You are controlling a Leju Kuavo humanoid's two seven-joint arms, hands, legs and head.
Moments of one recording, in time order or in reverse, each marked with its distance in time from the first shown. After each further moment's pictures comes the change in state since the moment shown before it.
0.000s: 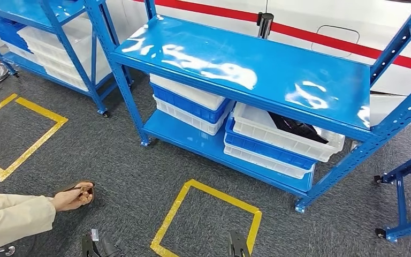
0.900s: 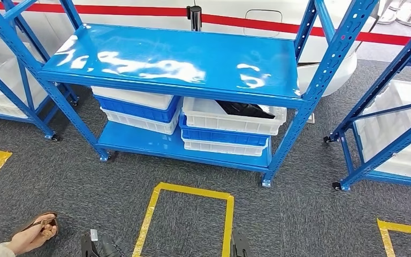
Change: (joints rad) left arm 0.004 0.005 -0.030 -0.003 0.034 -0.011 -0.001; right arm 0.004 -0.013 0.012 0.000 -0.023 0.011 -0.005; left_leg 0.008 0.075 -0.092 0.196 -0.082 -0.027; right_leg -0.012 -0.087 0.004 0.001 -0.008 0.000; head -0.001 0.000
